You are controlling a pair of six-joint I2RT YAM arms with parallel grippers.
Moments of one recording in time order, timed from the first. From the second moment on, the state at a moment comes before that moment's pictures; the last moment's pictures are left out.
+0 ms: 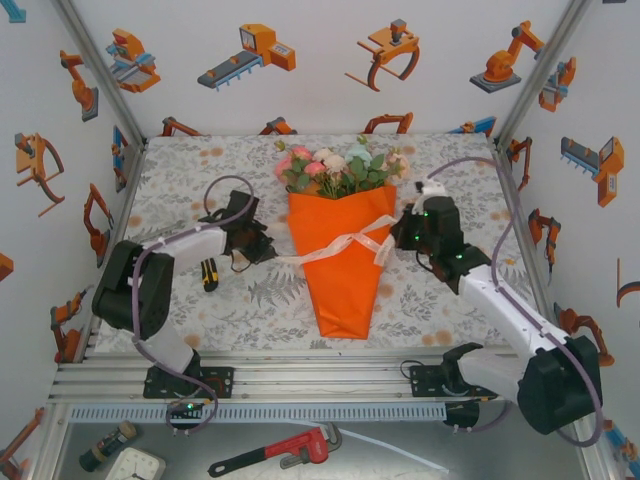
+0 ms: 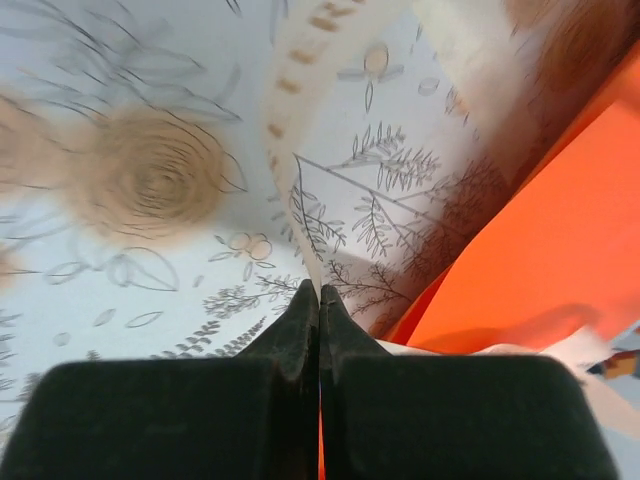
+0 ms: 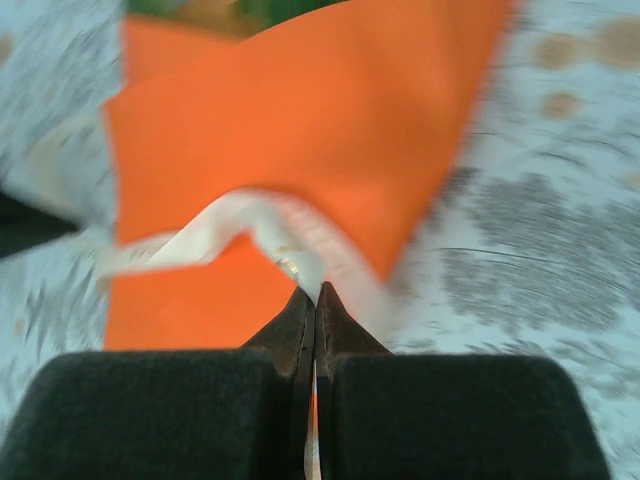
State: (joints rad) left arm -0.43 1.64 0.93 -0.33 0.04 -1.13; right arm 0.32 1.10 0.73 -0.14 -0.02 0.39
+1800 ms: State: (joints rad) left arm -0.33 1.16 0.84 -0.39 -0.02 -0.78; right arm -0.07 1.06 0.76 -0.50 0.00 0.77
